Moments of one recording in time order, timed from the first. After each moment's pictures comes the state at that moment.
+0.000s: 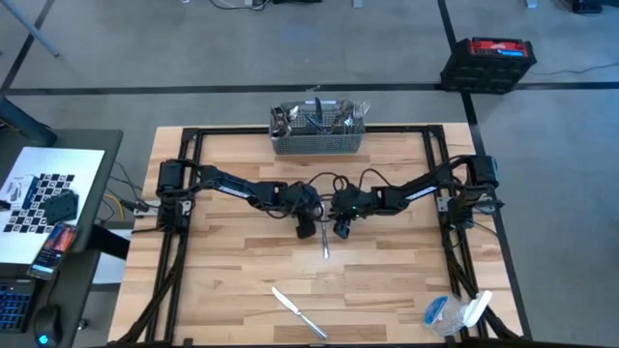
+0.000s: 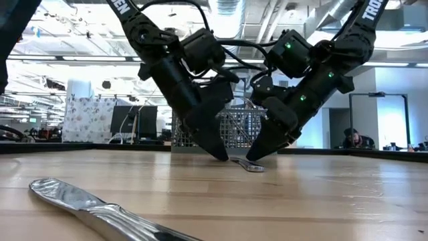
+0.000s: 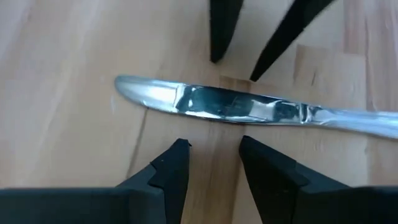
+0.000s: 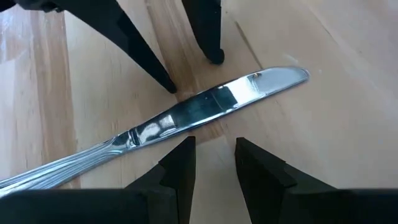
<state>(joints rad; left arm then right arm) 0.07 1.95 1.08 -0.02 -0.07 -0.05 -0.05 1.79 0.70 0.29 0.08 0.29</state>
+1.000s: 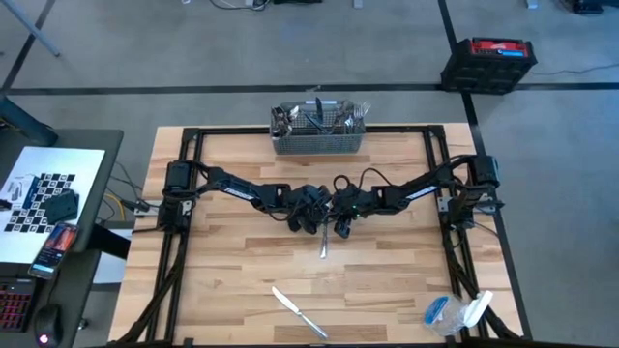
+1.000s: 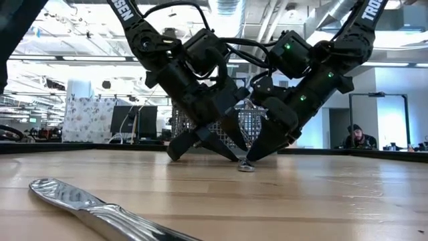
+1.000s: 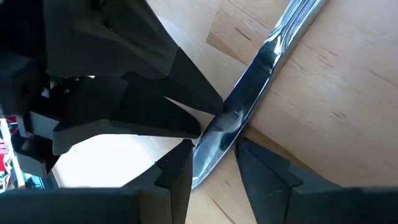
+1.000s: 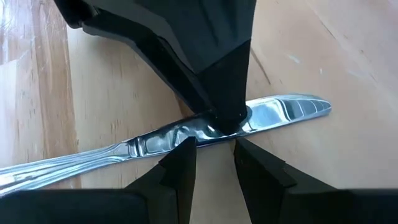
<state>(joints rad) 0.07 2.04 1.08 0.15 -0.08 1.26 -0.05 1.79 0.70 0.26 0.07 0.26</state>
